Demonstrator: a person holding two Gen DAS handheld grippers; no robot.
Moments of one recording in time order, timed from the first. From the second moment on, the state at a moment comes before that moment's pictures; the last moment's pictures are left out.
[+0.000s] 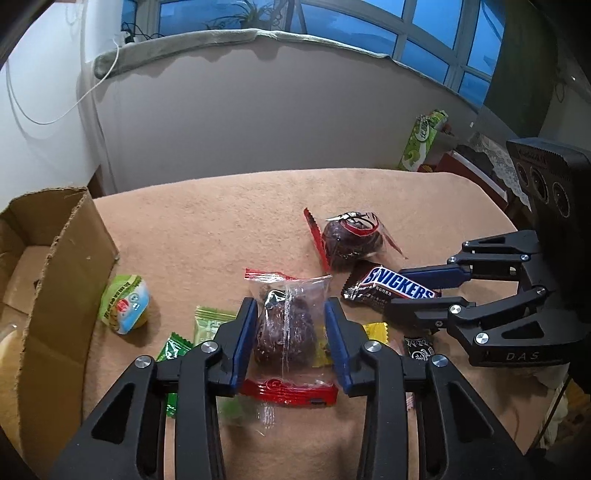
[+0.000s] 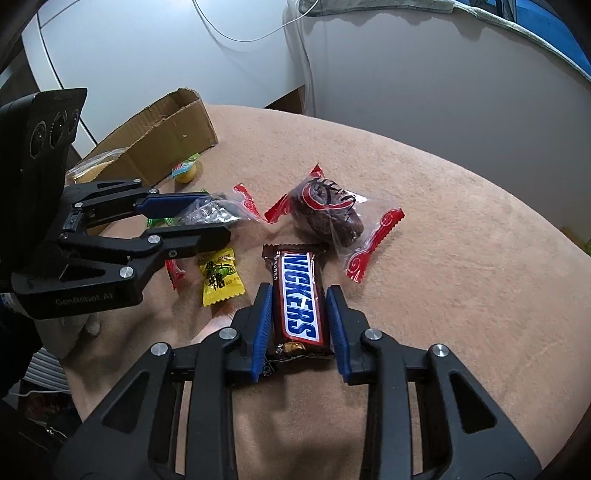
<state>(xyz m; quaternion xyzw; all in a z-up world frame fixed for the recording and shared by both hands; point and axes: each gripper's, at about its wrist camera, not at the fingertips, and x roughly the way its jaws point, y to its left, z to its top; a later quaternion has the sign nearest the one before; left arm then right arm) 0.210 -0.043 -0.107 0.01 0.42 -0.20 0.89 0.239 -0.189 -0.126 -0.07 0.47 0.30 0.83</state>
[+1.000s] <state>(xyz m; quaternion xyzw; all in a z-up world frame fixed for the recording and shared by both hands) 0.153 0.006 -0.045 -0.03 0.34 -0.18 0.92 0.191 -0.184 -0.066 -0.07 0.42 0.29 0.86</state>
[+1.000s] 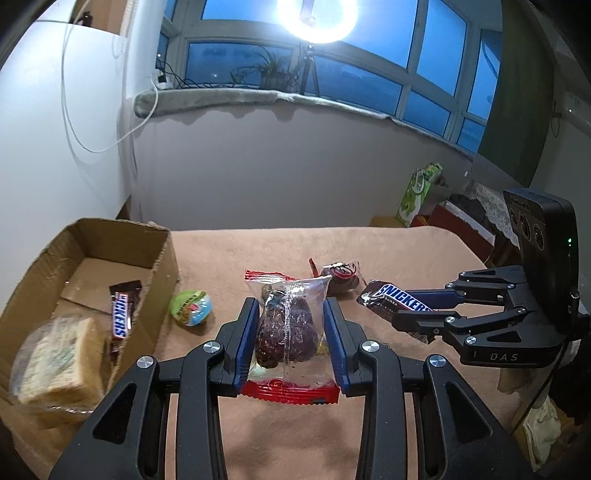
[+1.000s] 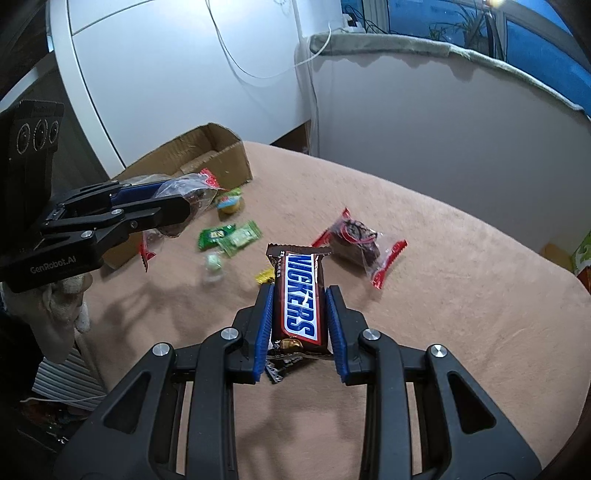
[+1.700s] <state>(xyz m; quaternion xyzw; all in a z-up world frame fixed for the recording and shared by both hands) 0.129 0.070 -0.007 -0.05 0.29 -0.10 0.95 0.188 -0.127 -0.019 -0.08 0.37 0.32 0.87</state>
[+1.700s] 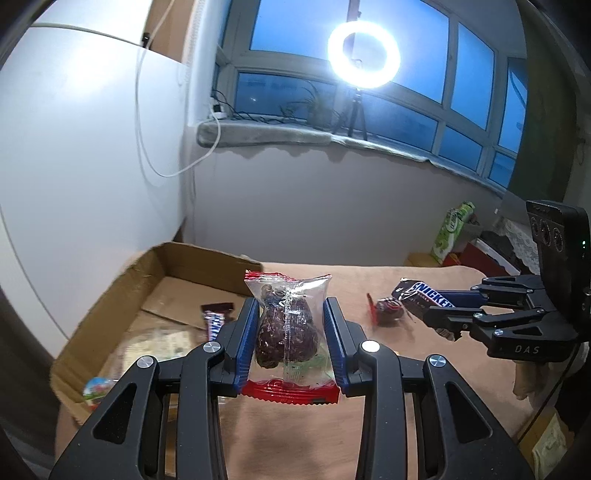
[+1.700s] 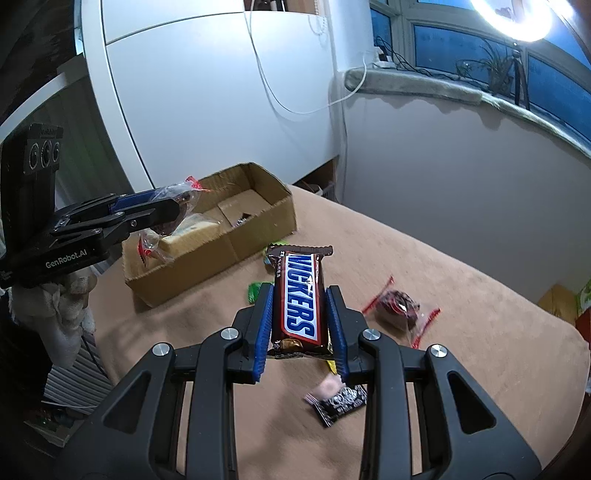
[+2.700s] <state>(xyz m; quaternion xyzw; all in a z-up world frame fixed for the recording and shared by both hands) 0.177 0.167 -0.020 -0.08 0.31 0.02 0.95 0.265 -0.017 -0.005 -0.08 0.36 0.36 0.86</state>
